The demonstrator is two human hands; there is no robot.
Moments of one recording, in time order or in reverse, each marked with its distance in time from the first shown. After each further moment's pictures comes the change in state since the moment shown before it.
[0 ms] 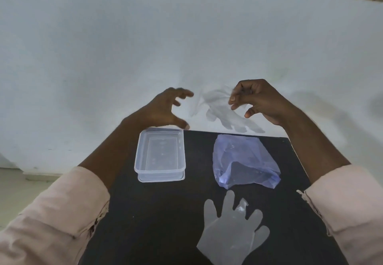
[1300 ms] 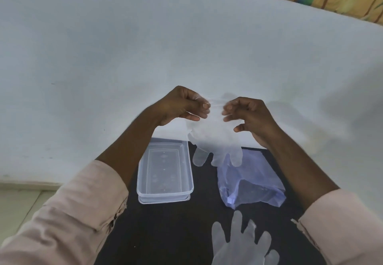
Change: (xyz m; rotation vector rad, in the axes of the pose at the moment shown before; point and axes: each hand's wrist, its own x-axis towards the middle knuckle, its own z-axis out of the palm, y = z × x) left_hand 0.075 -0.034 -0.038 -0.711 -0.125 -0.069; right_hand 0.075 0.000 0.065 0.173 0.177 0.111
